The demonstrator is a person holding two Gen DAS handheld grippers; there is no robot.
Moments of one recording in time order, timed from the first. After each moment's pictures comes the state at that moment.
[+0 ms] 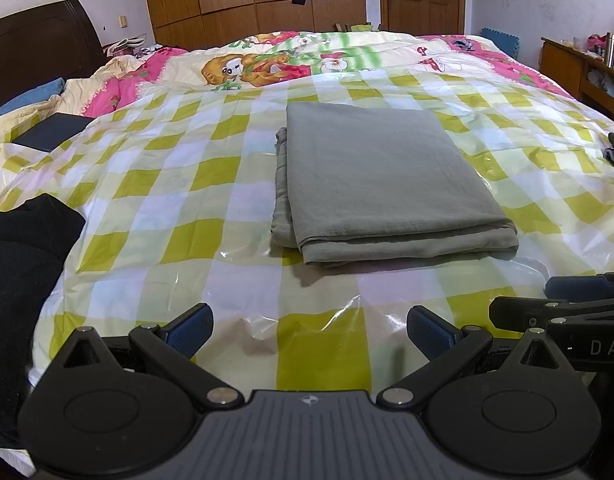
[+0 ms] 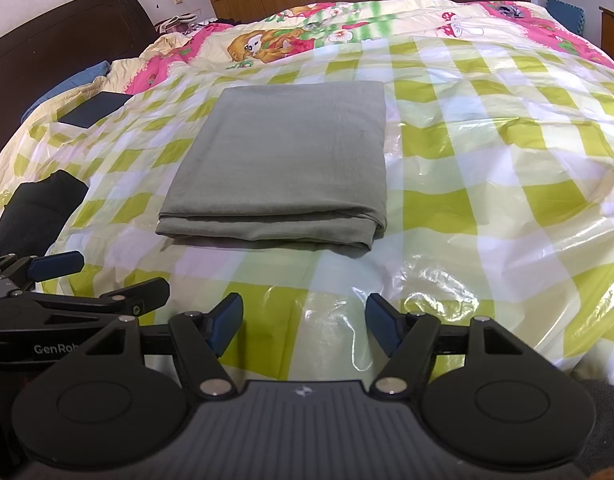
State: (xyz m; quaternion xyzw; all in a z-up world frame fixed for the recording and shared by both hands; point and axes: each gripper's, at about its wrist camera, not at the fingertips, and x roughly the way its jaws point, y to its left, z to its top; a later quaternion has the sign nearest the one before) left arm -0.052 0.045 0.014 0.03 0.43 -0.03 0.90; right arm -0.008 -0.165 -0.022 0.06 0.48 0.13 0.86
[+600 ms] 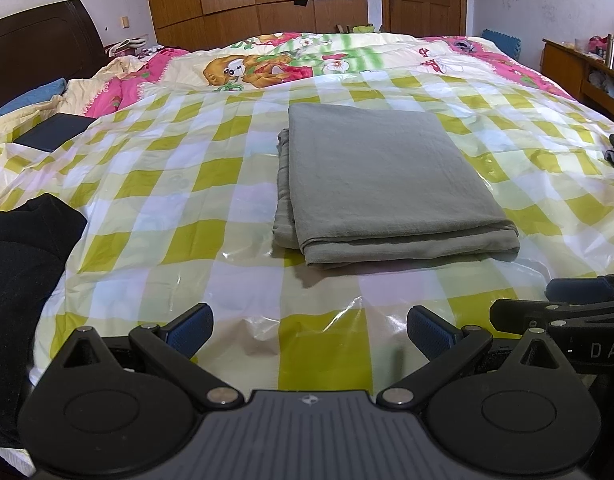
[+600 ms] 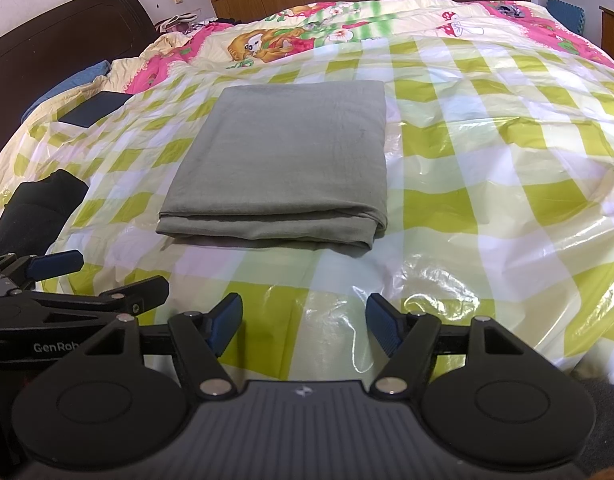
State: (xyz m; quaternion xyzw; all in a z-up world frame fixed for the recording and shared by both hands) left arm -0.052 0.046 0.015 0.03 0.43 -0.03 0.90; right arm -0.008 -0.165 -0.022 0.06 0.48 0.13 0.86
